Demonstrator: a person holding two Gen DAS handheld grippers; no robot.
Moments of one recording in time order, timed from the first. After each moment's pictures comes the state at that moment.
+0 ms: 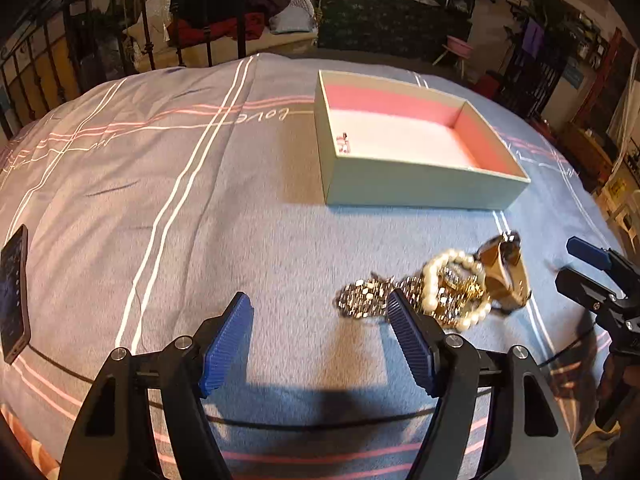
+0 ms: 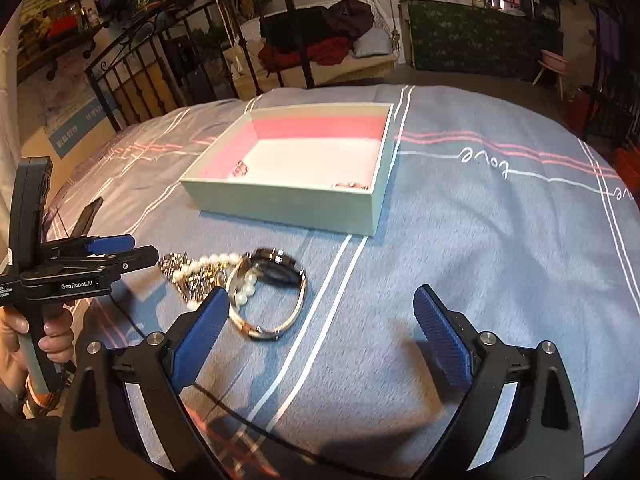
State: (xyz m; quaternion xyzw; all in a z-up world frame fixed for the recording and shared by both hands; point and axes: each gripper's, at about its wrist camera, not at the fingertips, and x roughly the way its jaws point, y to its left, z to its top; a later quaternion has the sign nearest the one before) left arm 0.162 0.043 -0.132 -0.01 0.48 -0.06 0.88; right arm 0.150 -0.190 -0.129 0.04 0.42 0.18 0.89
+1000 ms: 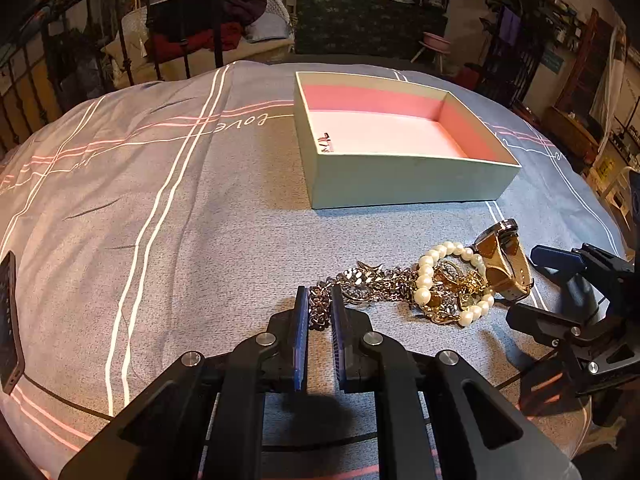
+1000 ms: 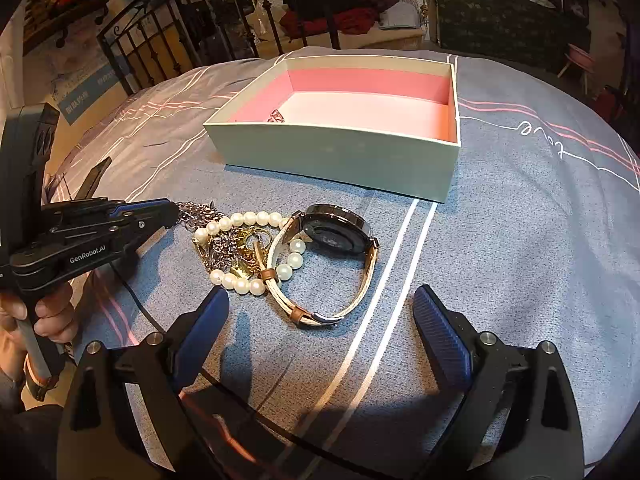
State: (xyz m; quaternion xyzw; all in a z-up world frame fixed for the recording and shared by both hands) left arm 0.168 0.044 -0.137 0.01 0.46 -0.10 0.88; right arm 0.154 -0.141 -0.153 0.01 0.46 0.22 0.86
